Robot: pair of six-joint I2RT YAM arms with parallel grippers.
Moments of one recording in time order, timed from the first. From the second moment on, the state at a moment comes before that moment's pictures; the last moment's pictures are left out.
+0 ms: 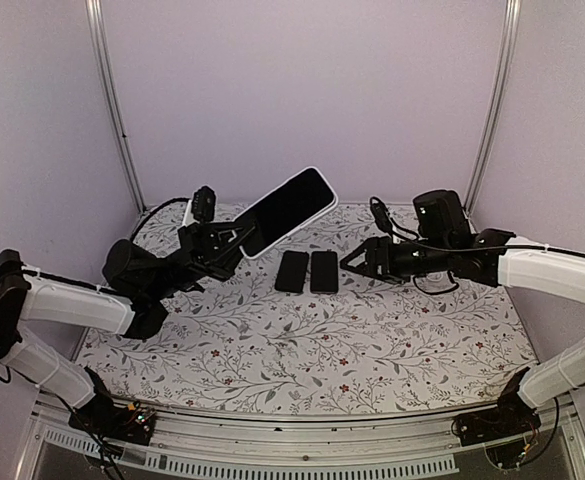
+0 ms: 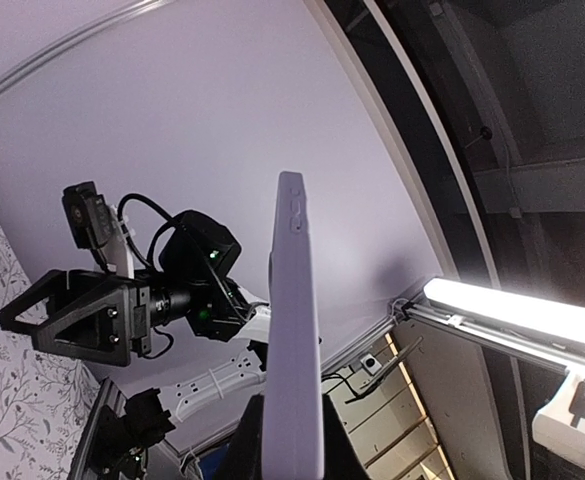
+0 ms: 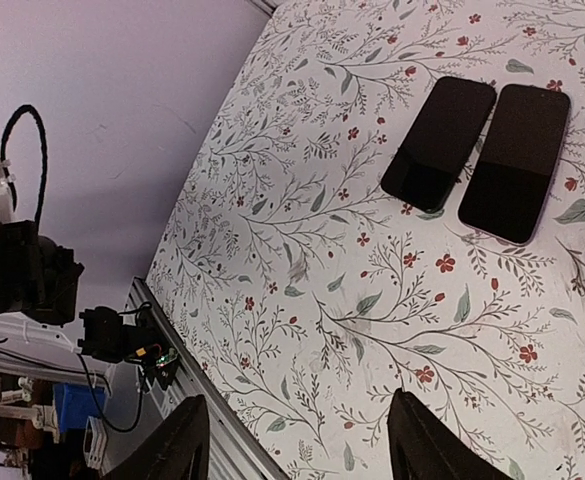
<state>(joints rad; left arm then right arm) -0.78 1.42 0.56 1.45 0.49 -1.47 0.71 1.35 0.96 -0.18 -0.39 0.65</state>
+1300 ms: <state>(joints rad) -0.73 1.31 0.31 1.46 0.58 -1.42 0.92 1.20 0.93 0.10 -0.34 0.68</state>
